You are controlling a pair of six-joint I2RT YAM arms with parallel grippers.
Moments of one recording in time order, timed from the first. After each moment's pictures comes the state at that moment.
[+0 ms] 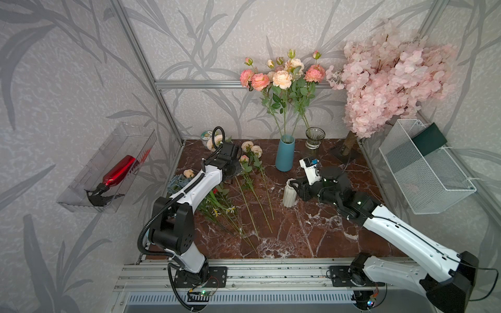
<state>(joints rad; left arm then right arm) -0.30 1.62 1.29 -0.61 -0.16 -0.70 0.70 1.11 1.01 -0.38 -0.06 0.27</state>
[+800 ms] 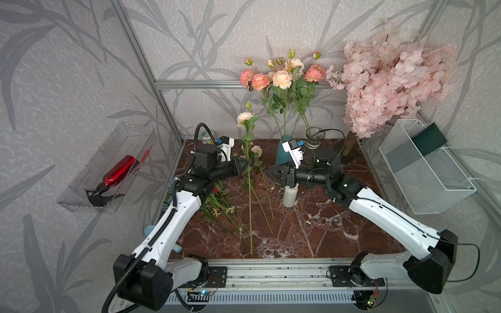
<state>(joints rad) -0.25 1.19 1.10 -0.29 0.60 -0.61 0.70 1.33 1.24 -0.12 -0.58 0.53</state>
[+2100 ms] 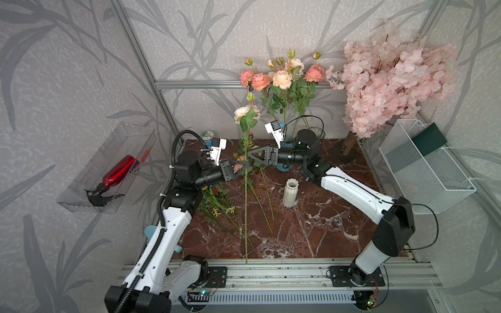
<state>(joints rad) -0.15 1.02 1.00 -0.10 0.94 -0.77 0.67 1.68 1.49 0.23 -0.81 0.73</state>
